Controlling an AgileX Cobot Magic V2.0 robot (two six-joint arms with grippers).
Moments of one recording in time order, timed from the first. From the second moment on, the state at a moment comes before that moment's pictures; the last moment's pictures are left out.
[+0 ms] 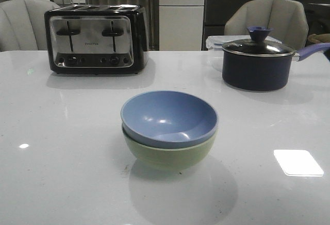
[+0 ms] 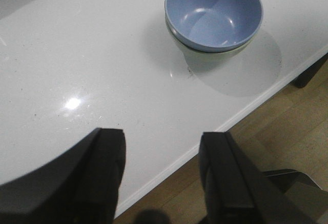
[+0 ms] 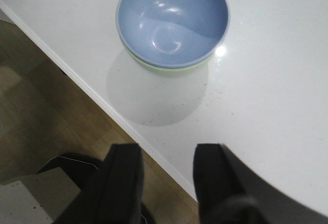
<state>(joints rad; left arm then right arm) -0.70 0.67 -0.72 0.08 0.86 -0.01 0.58 0.77 -0.65 0.15 0.70 -0.15</state>
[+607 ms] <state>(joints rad) -0.70 0.63 -0.70 0.08 0.86 -0.01 0.58 0.73 -0.58 0.12 0.69 -0.13</state>
